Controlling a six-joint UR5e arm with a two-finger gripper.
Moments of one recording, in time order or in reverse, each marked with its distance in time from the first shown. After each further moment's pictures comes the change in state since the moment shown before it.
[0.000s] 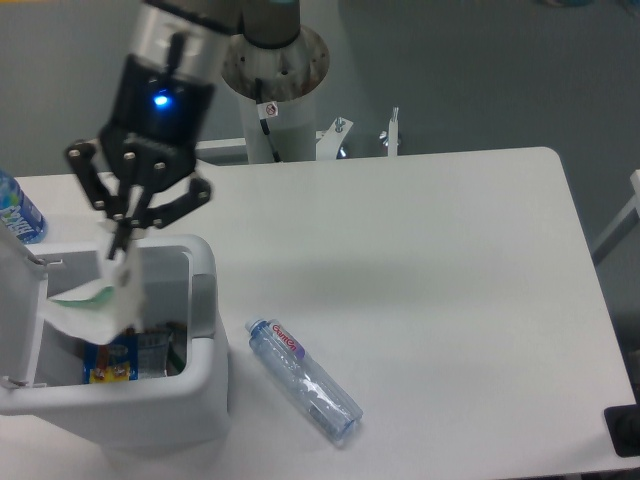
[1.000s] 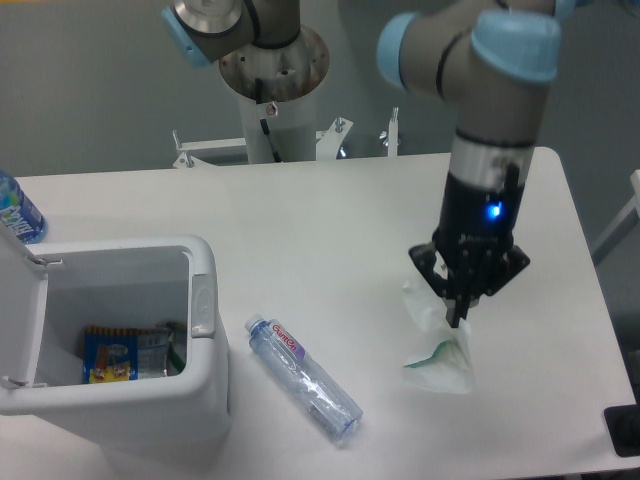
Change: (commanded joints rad) arm 0.447 -0.071 0.086 -0.015 -0.003 0.120
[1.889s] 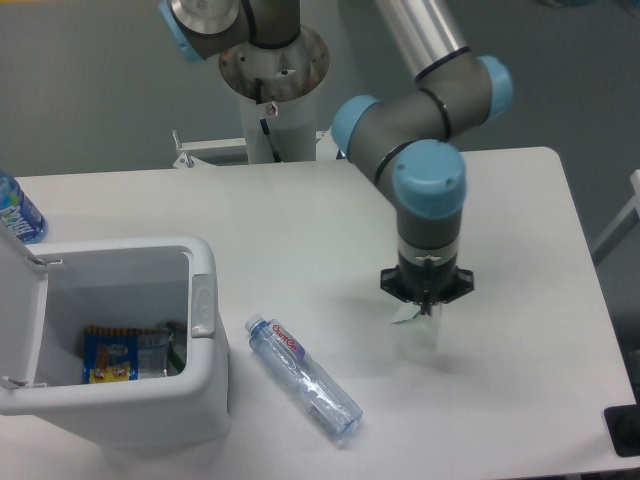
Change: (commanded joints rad) arm -0.002 -0.166 -0.177 -0.009 0.451 0.432
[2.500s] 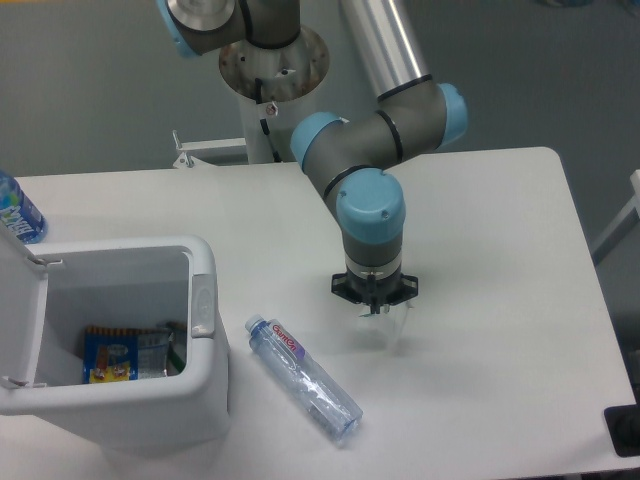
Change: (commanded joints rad) arm -0.106 -0.015 -0.156 0.009 0.156 -0.011
